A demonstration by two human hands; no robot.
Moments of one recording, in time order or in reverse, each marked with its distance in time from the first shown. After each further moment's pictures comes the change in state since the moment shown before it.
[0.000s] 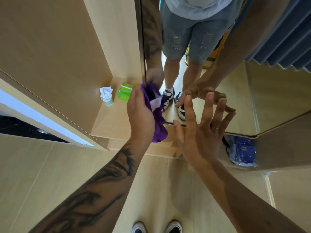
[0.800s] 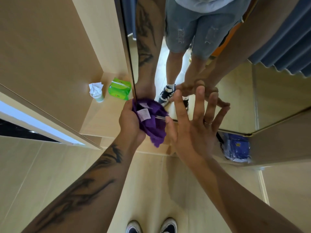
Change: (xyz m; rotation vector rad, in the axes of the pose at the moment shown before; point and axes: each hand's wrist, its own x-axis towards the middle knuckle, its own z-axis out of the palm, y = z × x) left_hand 0.027 -0.075 -0.016 -0.300 0.078 -0.558; right_hand -0.004 0.008 0.010 0.057 0.015 -0.021
